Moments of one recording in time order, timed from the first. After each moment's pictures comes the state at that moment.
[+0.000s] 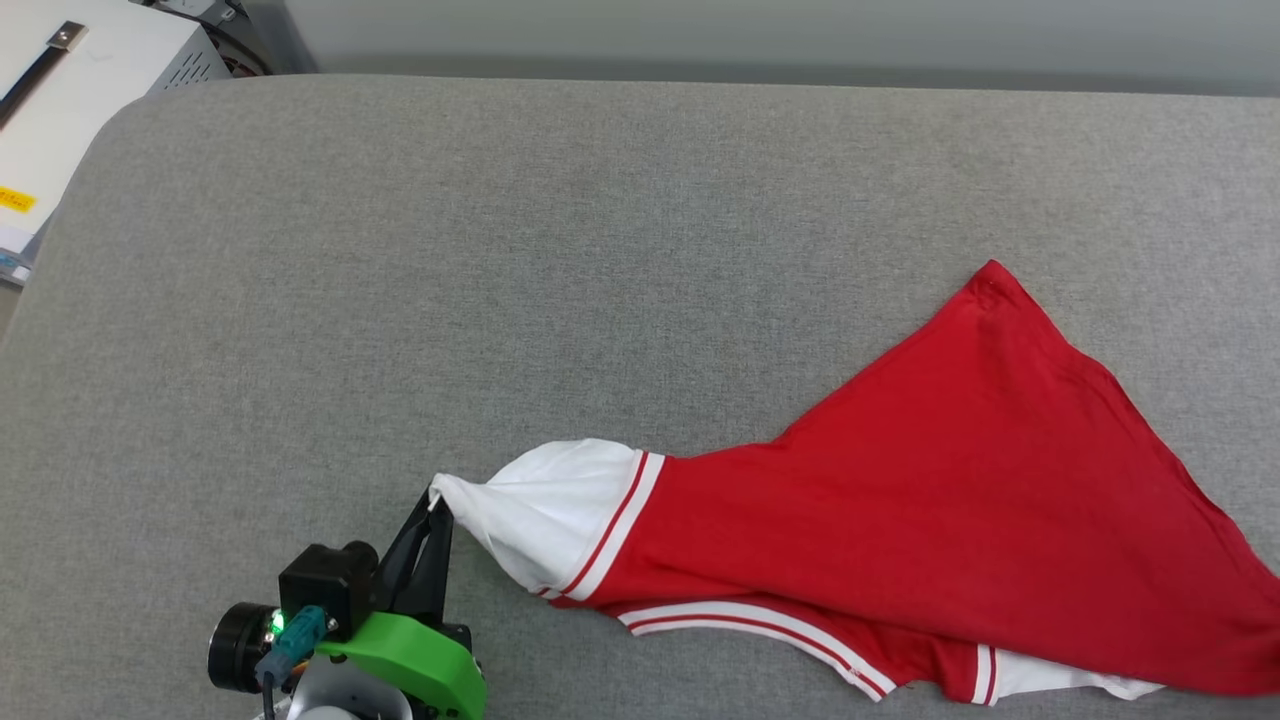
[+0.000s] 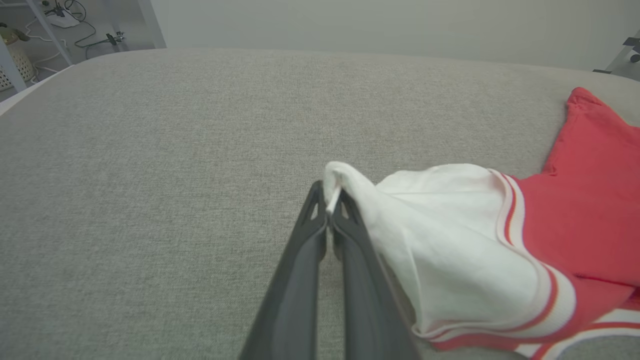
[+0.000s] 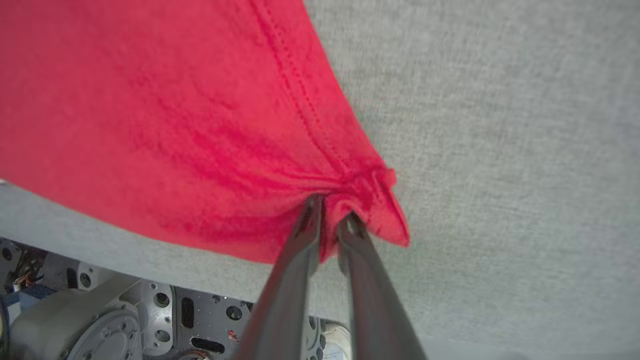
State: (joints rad) left arm -0.07 0.39 -0.47 0.08 -0.52 0.16 -0.24; right arm 0.04 -1.00 0.35 0.19 1.06 0.13 0.50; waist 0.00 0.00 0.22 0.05
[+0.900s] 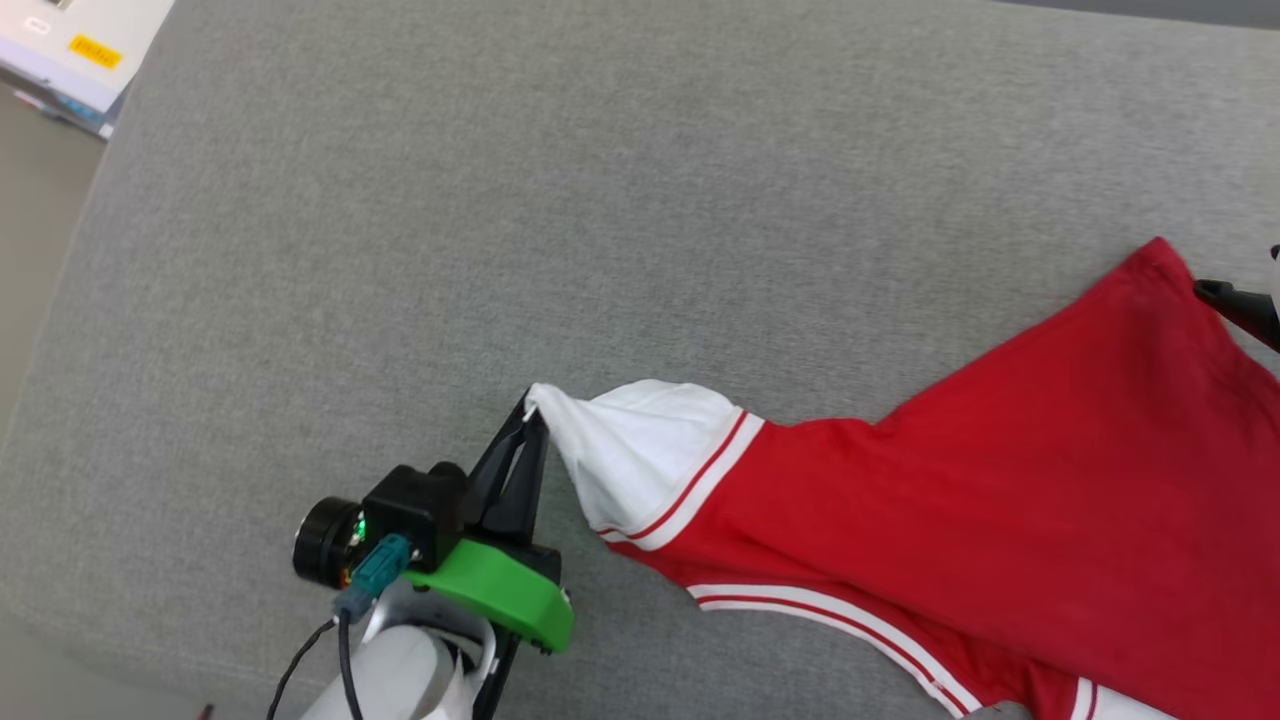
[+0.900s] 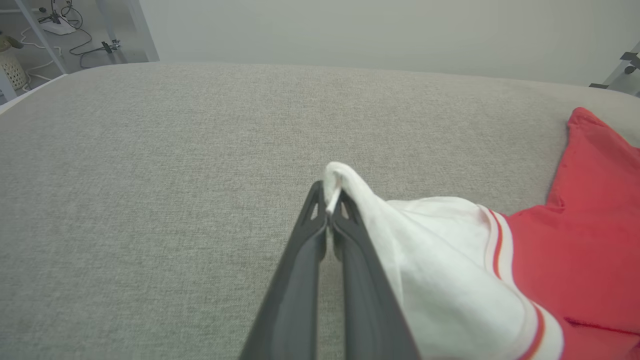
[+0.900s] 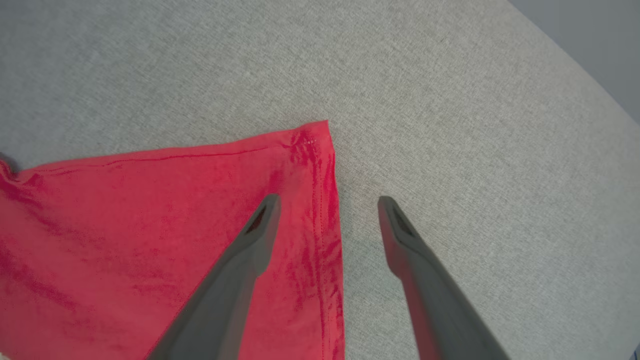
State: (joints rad) left arm -0.22 0.32 -0.55 0.05 -0.47 0.14 -0.24; right arm -0.71 -0.86 0.49 0.11 0.79 0.13 0.90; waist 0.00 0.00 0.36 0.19
